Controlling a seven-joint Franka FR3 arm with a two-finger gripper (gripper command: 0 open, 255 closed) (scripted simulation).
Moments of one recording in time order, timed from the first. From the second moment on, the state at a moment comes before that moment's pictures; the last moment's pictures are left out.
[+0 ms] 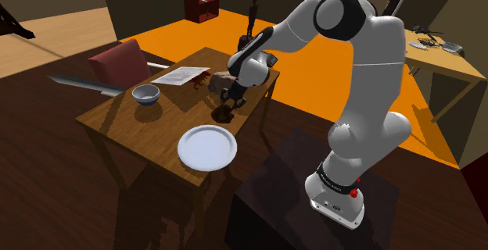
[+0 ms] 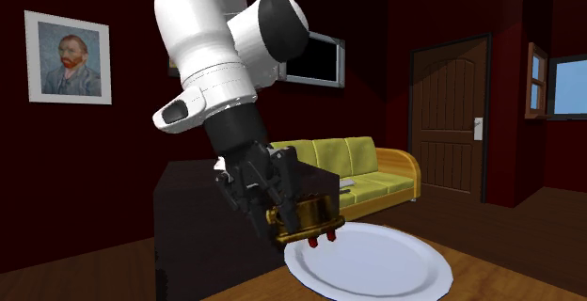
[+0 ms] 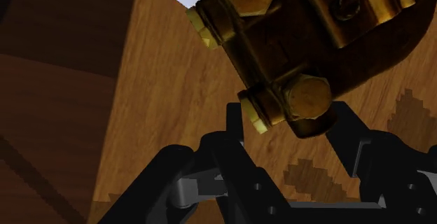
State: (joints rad) arm -0.49 0.50 0.31 -2.16 0.58 2.71 0.23
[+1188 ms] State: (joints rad) arm -0.25 0.54 0.31 -2.05 0.29 2.60 0.14
